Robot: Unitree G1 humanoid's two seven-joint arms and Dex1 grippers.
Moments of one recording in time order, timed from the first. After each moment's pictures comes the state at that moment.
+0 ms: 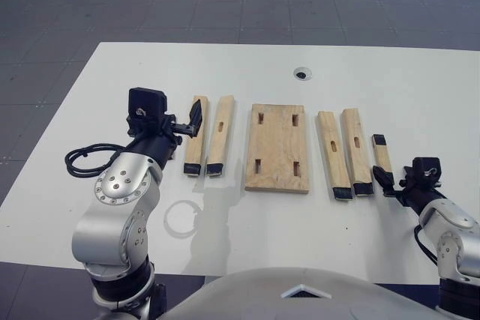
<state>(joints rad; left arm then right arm) -0.01 0.28 0.15 -0.90 -0.23 1.09 -0.06 0.28 -0.38 -0.29 -0.30 0.31 0.72 0.30</state>
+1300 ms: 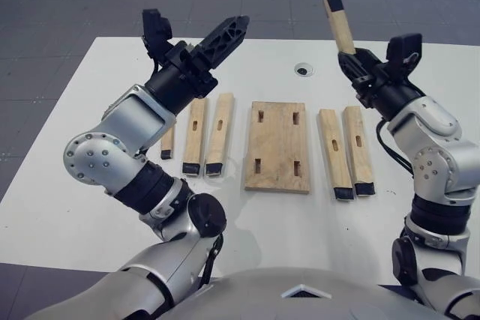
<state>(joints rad) -0.70 -0.12 0.89 -0.40 -0.97 1.59 -0.07 -0.38 -0.30 -0.10 -0.42 0.47 0.81 0.23</state>
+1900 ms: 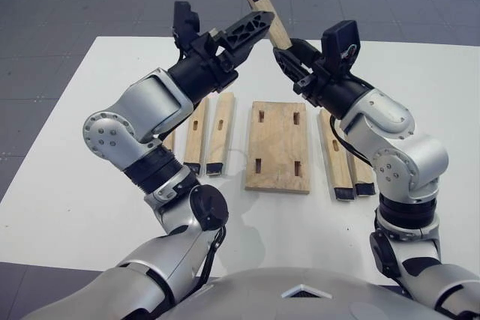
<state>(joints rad) -0.74 -0.12 0.73 -0.19 -1.35 1.51 0.31 -0.46 -0.19 0.13 -0.50 0.43 0.81 0.22</state>
